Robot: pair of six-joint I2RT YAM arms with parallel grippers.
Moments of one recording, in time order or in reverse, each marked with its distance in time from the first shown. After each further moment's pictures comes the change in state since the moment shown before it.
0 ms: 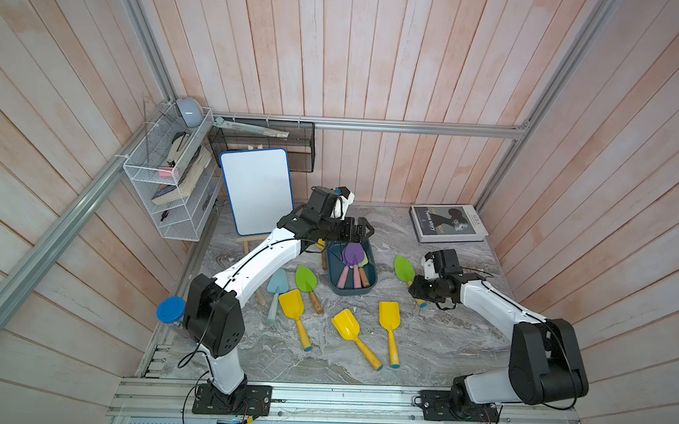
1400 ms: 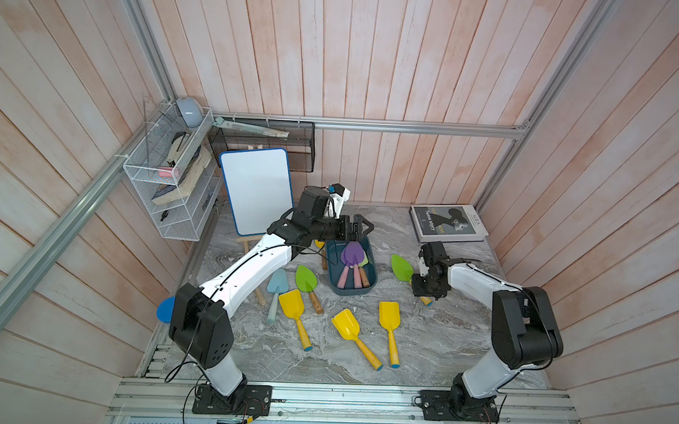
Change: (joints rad) left arm 0.011 -0.067 -0.092 0.115 0.059 -0.064; right arm 0.025 0.214 0.163 -0.111 0.213 -0.164
